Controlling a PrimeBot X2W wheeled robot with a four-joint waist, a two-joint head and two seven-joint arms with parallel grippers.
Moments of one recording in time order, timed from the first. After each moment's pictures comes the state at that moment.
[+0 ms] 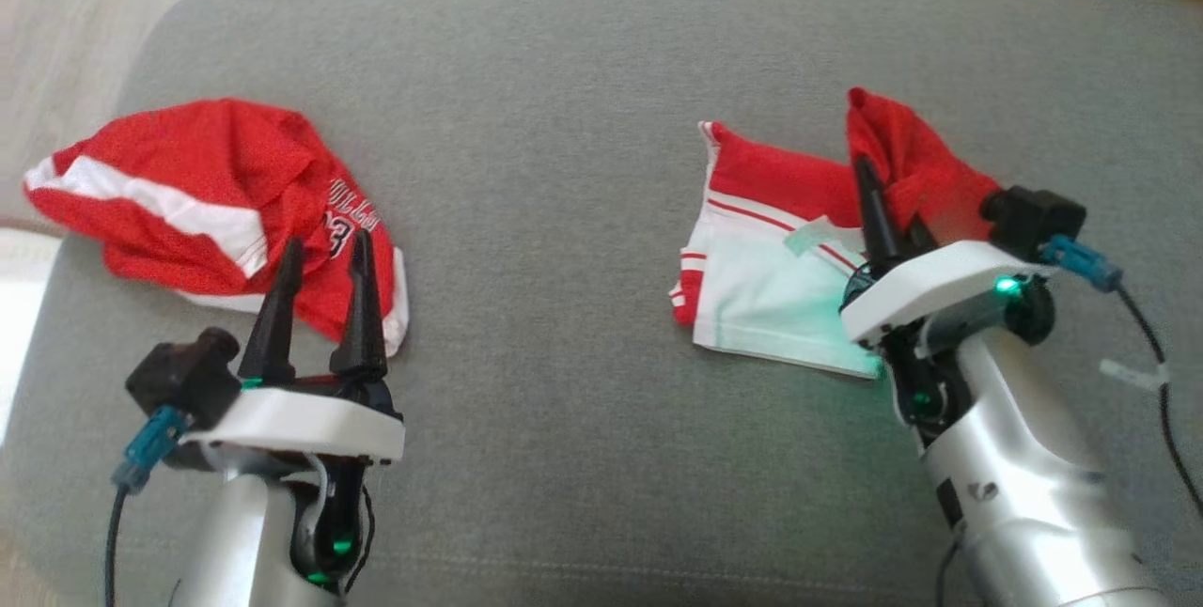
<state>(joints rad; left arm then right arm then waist) -0.15 0.04 -0.12 0.20 -0.38 -0.06 -0.26 -0.52 -0.06 0.21 0.70 0.54 0.13 -0.12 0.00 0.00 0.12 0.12</state>
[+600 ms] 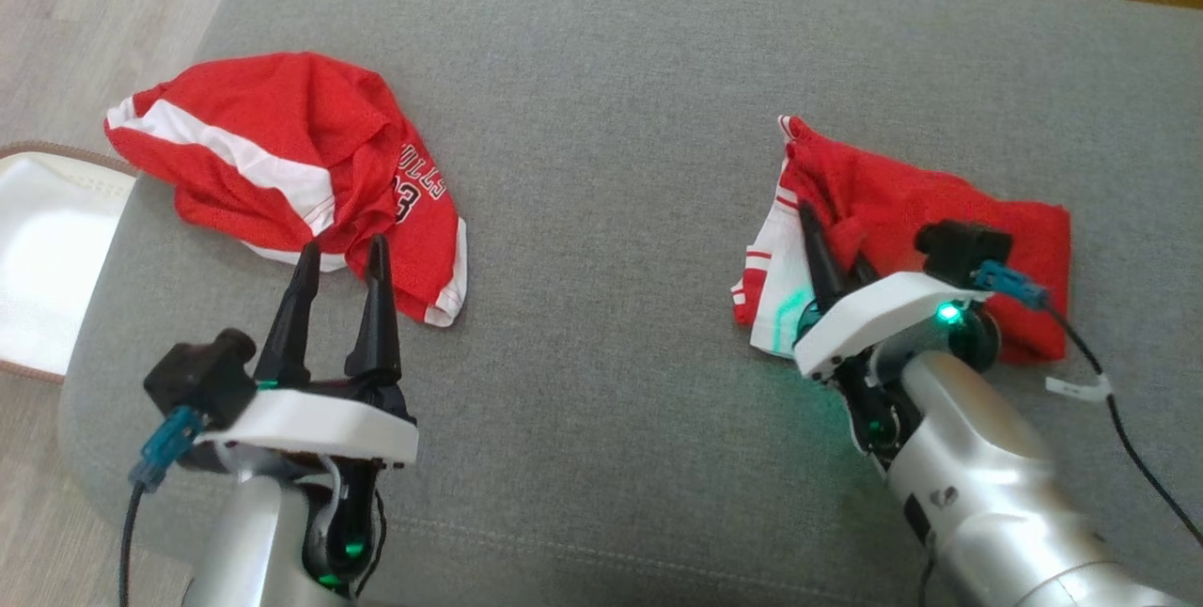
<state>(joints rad) -0.15 0.04 -0.15 0.21 -0.39 -0.05 -0.26 -0.60 -0.06 0.46 0.93 0.72 0.13 -0.24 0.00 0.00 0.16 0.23</state>
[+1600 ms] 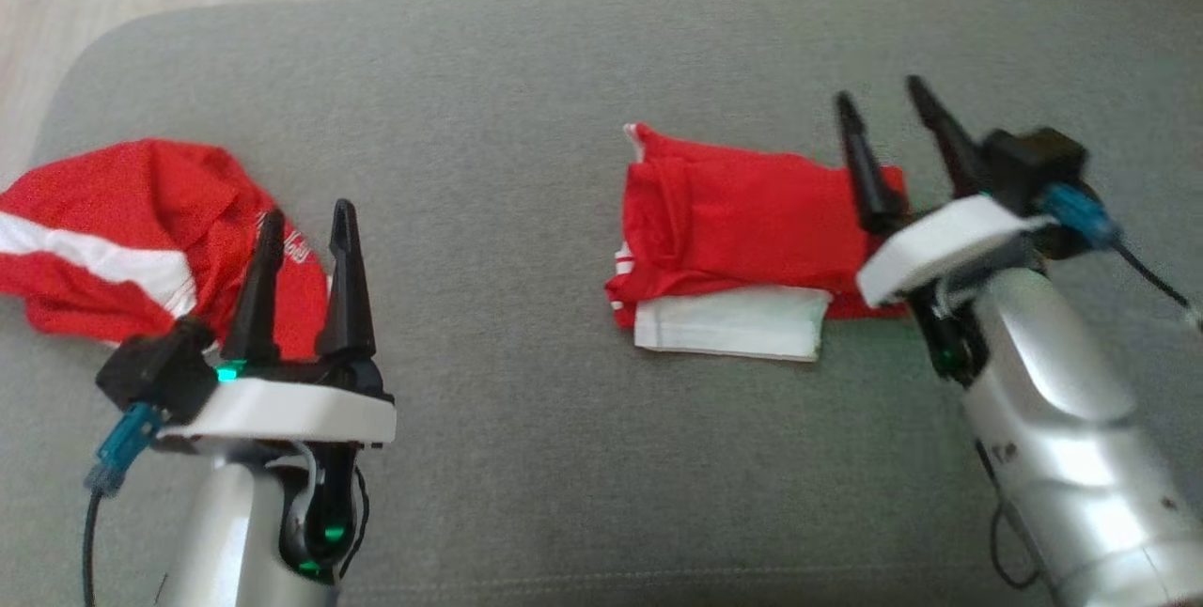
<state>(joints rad) -0.15 0.04 -0.11 0.12 -0.39 -0.04 -0.26 -0.66 -0.14 0.37 0.76 0.35 0.13 -0.25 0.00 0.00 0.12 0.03</state>
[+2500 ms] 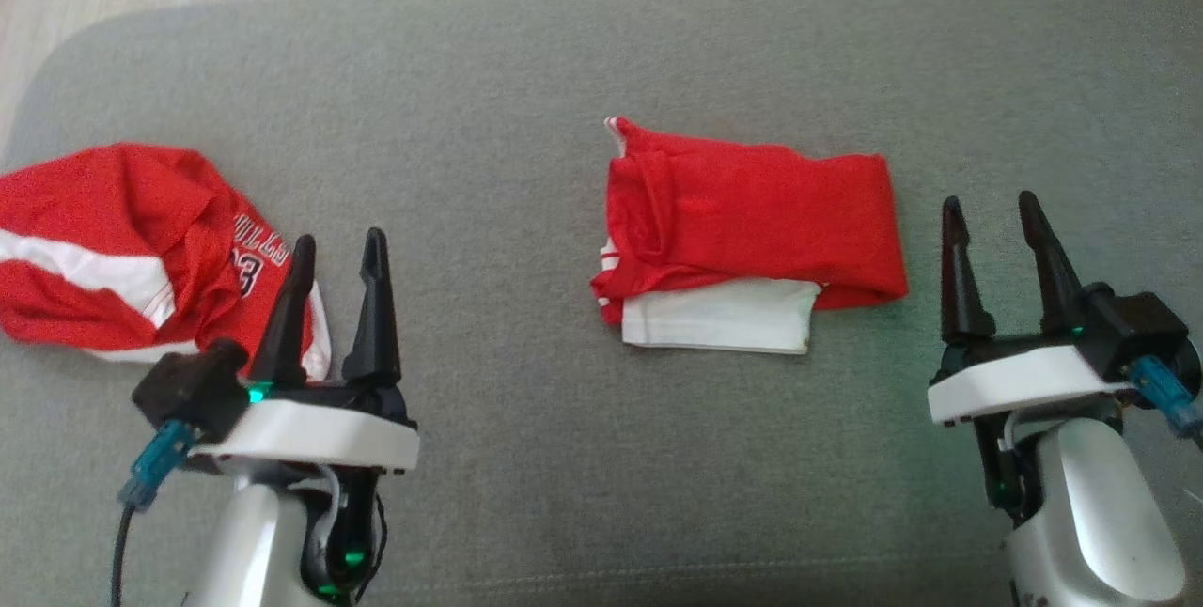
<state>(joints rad) -0.11 0.04 -0.16 0.11 -0.38 -0.04 -0.26 -0.23 -0.05 -0.03 0.33 0.08 0.13 -0.25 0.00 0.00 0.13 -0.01</state>
